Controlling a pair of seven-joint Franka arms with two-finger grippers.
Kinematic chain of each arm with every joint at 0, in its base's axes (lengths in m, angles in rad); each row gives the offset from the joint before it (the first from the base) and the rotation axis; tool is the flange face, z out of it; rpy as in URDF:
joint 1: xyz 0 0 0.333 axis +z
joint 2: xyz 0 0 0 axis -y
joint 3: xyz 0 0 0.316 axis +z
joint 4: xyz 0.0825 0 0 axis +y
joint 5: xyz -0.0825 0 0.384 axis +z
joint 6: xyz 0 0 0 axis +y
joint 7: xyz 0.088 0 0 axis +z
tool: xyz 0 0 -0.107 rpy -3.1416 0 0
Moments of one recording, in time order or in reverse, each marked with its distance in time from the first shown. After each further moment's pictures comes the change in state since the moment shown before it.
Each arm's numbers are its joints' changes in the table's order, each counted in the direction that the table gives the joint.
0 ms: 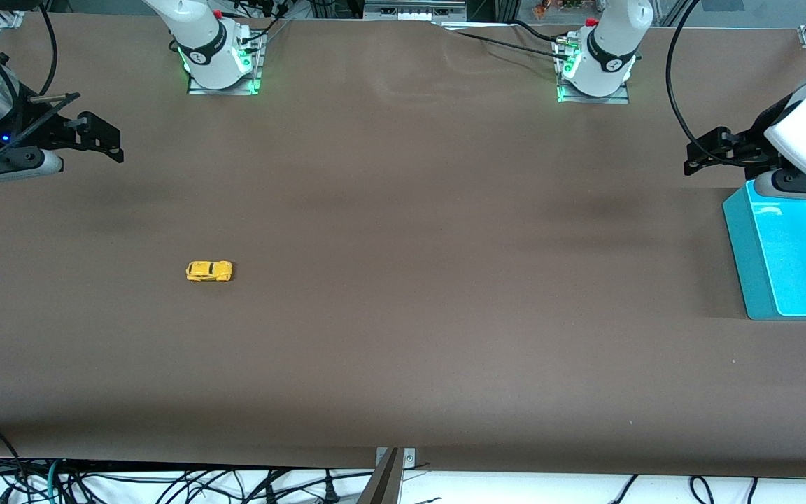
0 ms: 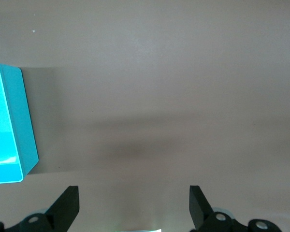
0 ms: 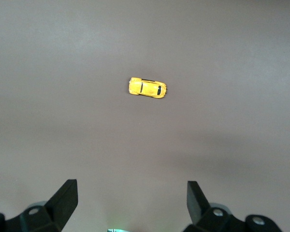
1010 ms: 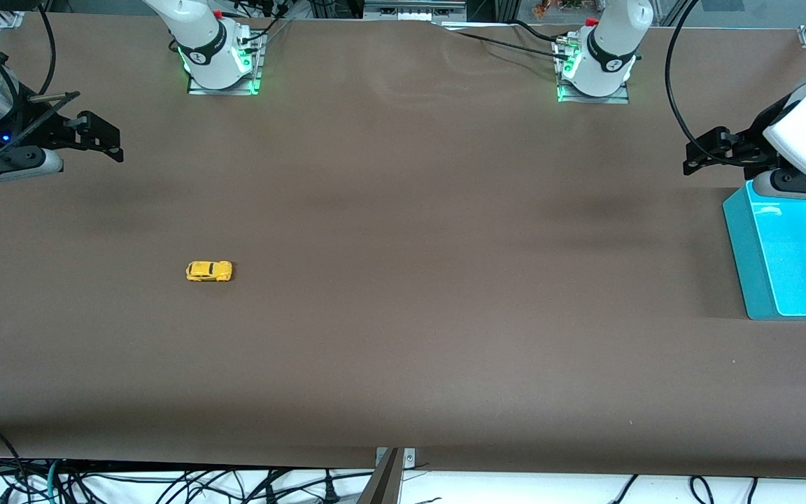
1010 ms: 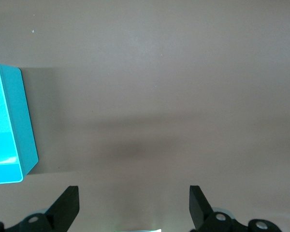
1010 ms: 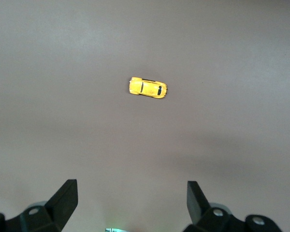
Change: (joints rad) left arm 0.000 0.000 -0.002 0.000 0.000 0.000 0.000; right arm -0.001 0.000 0.000 0.001 0.000 0.000 0.018
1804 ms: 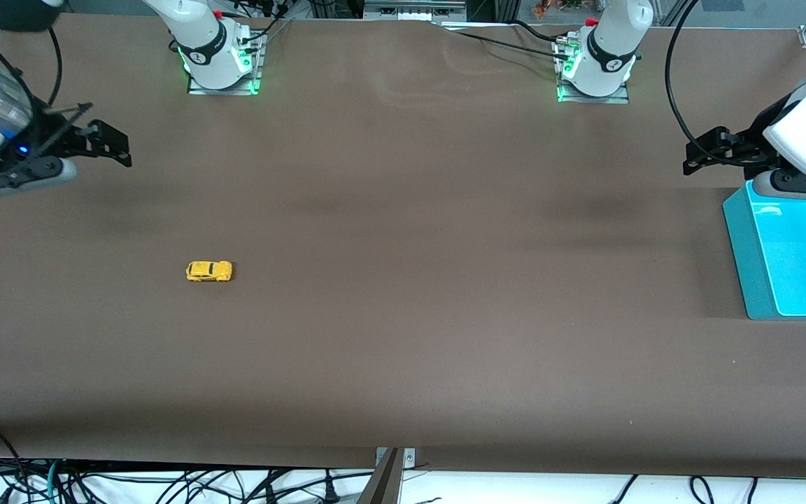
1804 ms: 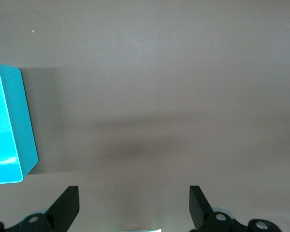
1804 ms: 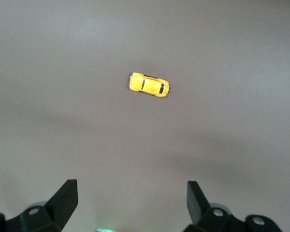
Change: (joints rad) left arm 0.000 0.000 0.000 0.000 0.000 0.000 0.000; right arm -0.002 -0.005 -0.005 0.127 0.000 -0.120 0.120
